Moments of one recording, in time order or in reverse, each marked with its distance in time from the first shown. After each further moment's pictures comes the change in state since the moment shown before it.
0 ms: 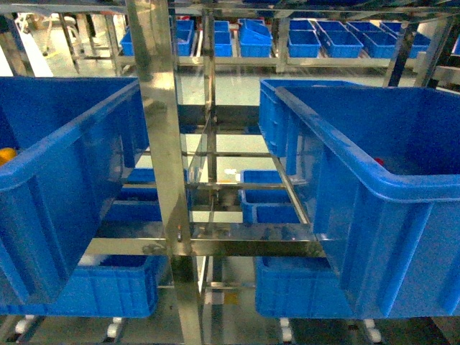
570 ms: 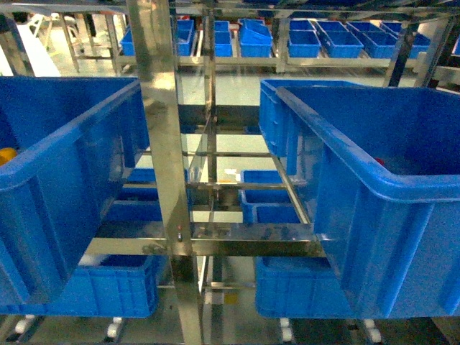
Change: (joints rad) left arm 0.011 -0.185 -0.195 0.266 -0.245 -0.426; right arm 0.000 0.000 0.000 0.000 0.000 0.000
